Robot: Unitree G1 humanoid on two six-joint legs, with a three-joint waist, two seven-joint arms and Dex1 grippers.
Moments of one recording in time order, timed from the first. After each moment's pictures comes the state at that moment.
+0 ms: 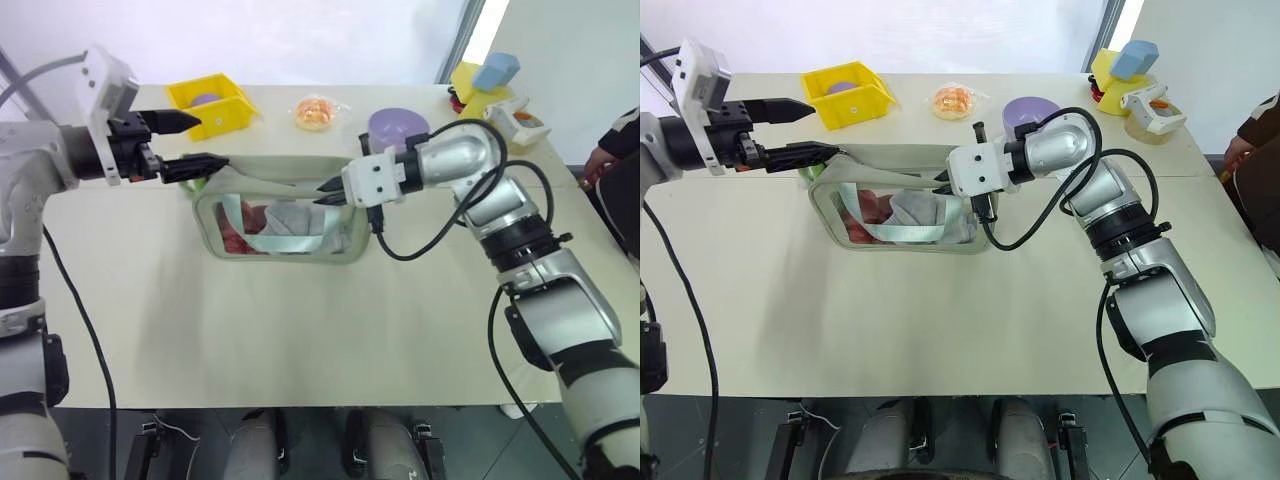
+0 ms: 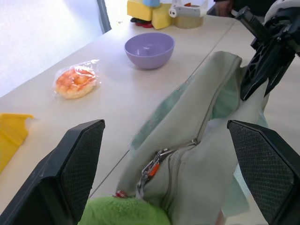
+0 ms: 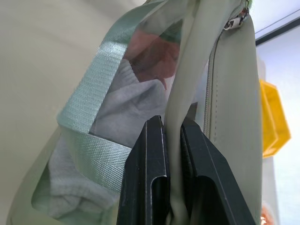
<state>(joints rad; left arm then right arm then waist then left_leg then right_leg) -0.88 0.92 0.12 0.10 -0.48 0.69 -1.10 -1.14 -0.54 0.40 0.49 0.01 -0.33 1.21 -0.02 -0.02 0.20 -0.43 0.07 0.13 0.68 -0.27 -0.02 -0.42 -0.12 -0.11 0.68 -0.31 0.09</state>
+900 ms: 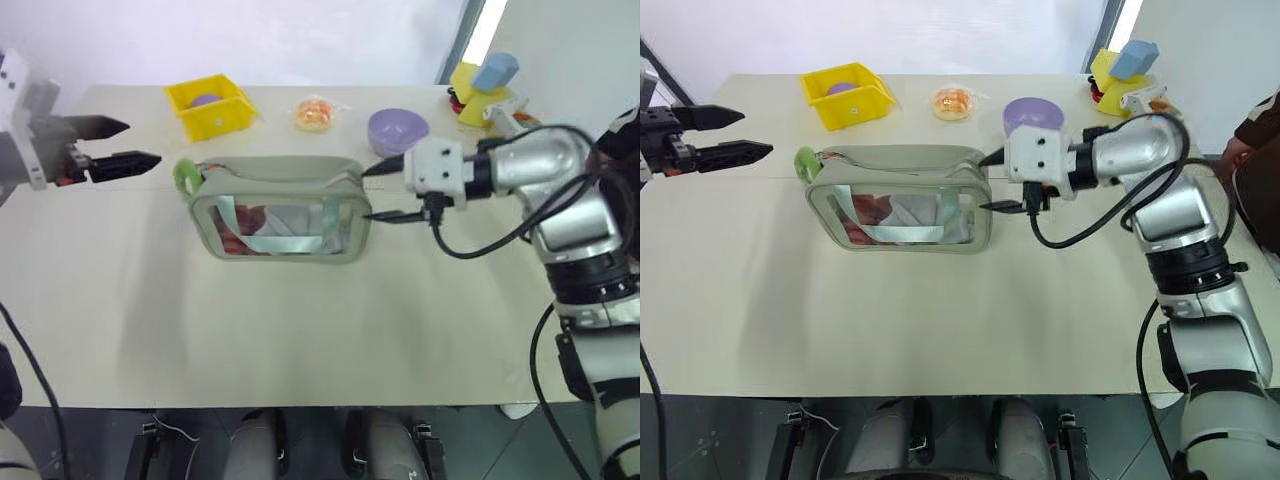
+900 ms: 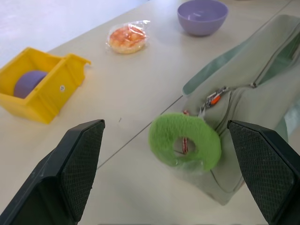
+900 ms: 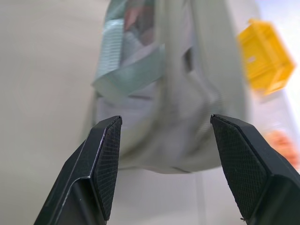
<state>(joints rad) -0.84 1.10 0.16 0.37 -0.42 0.60 -1.20 -0.90 -0.71 0.22 0.06 0.12 0.19 1.26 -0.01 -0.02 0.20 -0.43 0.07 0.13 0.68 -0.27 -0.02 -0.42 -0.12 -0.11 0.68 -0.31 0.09</state>
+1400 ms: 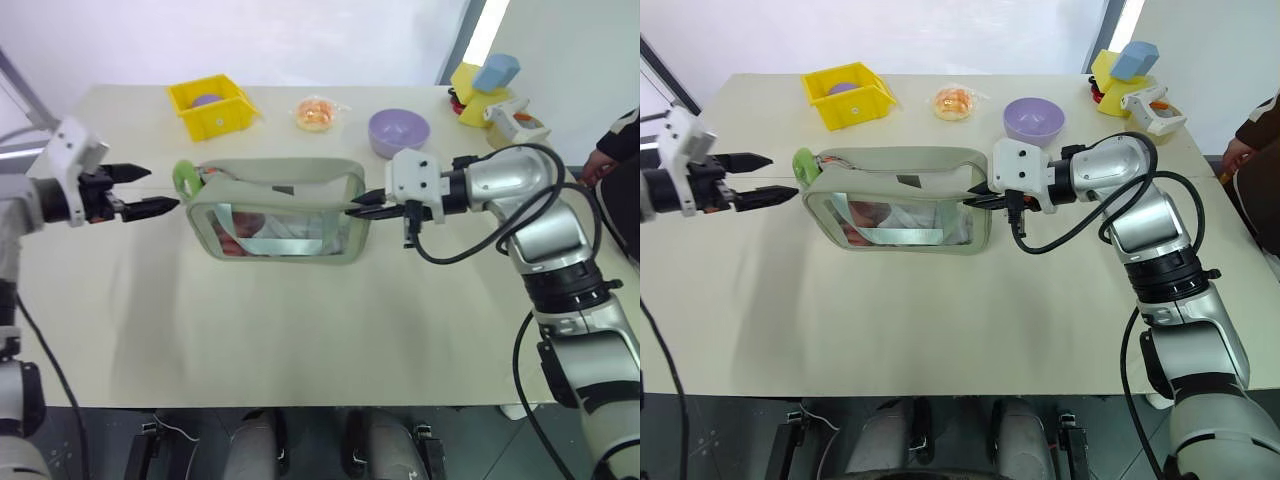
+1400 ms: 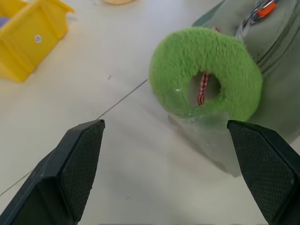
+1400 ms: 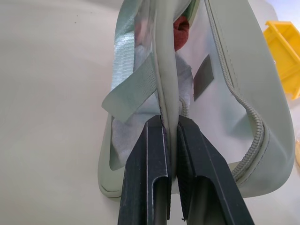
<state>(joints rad) -0.78 0.94 0.10 0.47 -0.31 0.45 -1.12 -0.90 -0.66 0.22 0.07 0.13 0.21 1.25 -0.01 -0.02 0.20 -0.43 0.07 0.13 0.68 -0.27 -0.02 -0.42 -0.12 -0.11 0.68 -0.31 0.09</state>
